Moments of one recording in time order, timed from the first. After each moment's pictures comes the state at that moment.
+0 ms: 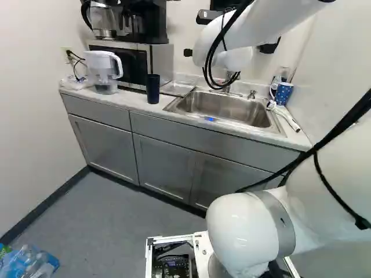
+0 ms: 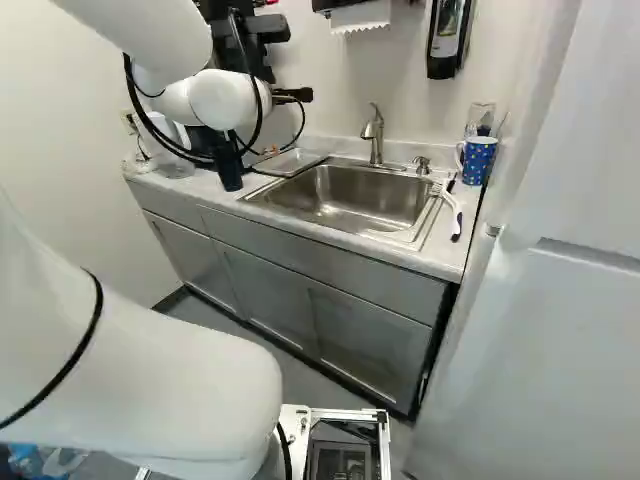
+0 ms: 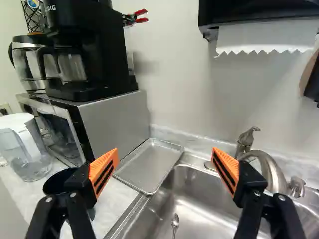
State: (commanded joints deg) arm 1.4 15.5 -44.2 0.0 27.1 0.0
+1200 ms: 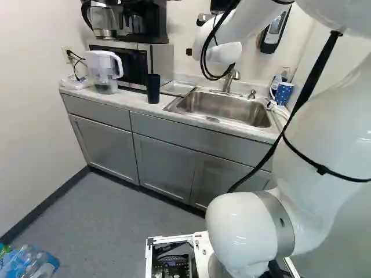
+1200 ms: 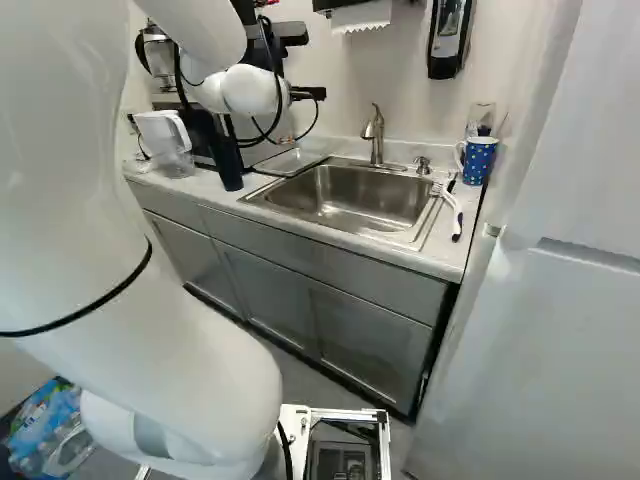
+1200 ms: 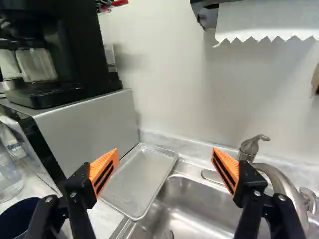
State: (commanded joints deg) arm -1.3 0.9 -57.8 1.2 25.9 0.0
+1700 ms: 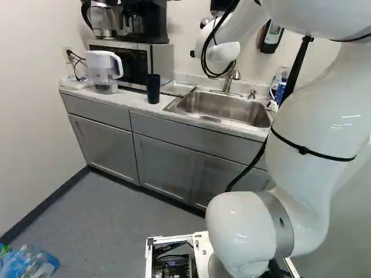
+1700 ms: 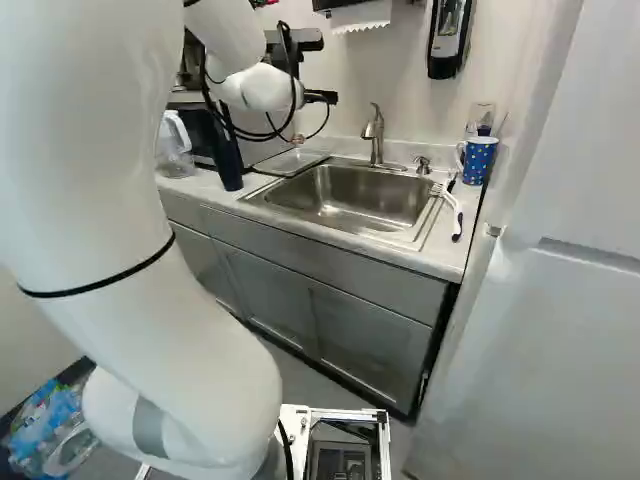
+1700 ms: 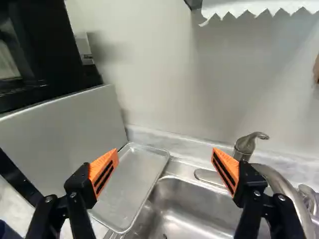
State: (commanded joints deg) arm -3.7 -5.6 -64.4 2.3 22.9 0.0
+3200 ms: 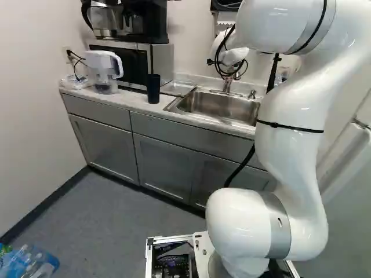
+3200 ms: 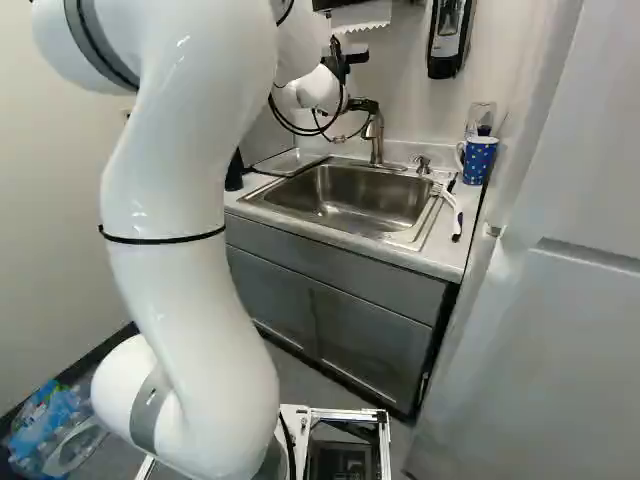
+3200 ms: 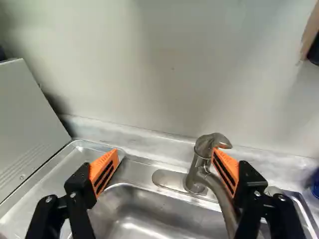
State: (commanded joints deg) arm -12.8 -21.4 -82.0 -0.8 13.4 0.0
